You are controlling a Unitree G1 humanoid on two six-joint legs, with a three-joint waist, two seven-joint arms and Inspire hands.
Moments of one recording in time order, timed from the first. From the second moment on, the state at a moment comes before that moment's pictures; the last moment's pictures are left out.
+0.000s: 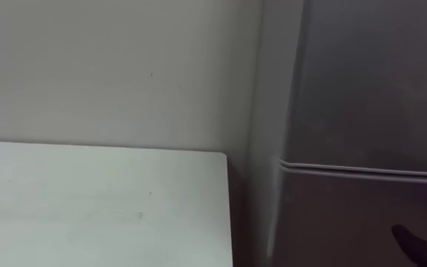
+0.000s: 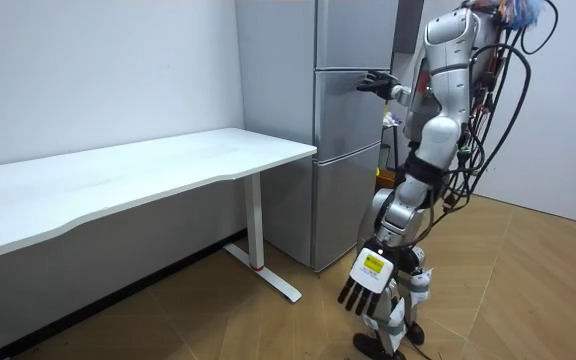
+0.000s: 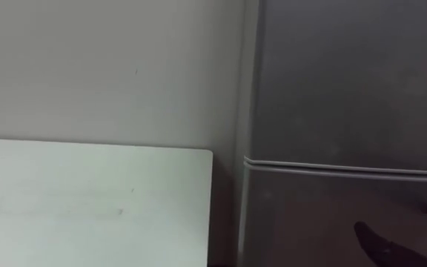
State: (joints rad) left arm 0.41 0.22 0.12 0.99 -0.04 0.05 0.10; right arm 0.15 -0.31 -0.29 -0.06 0.35 -0.11 -0.46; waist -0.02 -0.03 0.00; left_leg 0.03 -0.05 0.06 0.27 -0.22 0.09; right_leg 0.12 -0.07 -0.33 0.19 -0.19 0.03
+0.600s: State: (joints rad) left arm 0.39 0.20 0.12 0.96 -0.05 0.04 0.15; right arm 0.28 -0.30 -0.32 0.04 0.34 -0.11 -0.72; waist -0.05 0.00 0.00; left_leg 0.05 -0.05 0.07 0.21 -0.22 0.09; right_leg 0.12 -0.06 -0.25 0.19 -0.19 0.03
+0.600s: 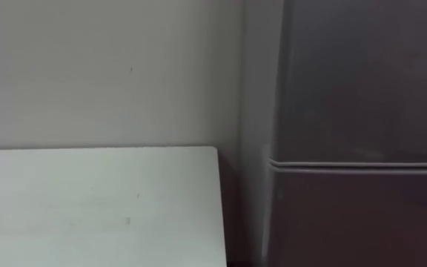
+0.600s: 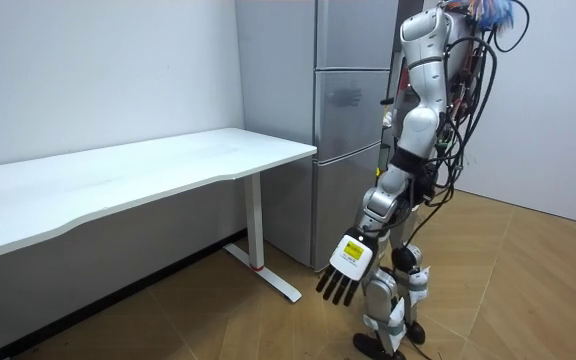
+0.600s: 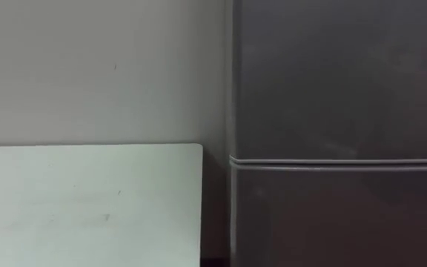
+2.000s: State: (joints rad) left arm 0.31 0.17 0.09 1.05 0.00 0.04 0.16; right arm 0.24 -0.21 0.02 1.06 0.27 -0.02 -0.09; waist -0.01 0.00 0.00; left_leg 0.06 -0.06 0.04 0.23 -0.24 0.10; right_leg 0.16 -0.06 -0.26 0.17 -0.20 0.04
